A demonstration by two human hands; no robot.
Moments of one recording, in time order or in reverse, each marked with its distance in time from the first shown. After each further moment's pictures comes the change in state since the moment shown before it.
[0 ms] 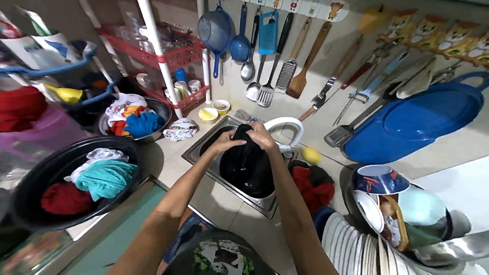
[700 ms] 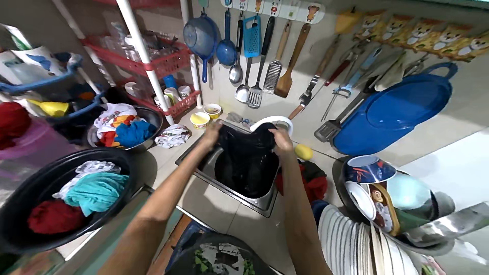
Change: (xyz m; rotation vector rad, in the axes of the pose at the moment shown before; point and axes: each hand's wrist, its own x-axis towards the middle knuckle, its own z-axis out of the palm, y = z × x) left_hand 0.004 0.043 -0.008 0.013 0.268 -0.214; right_hand -0.060 0.007 -0.049 0.423 0.481 0.327
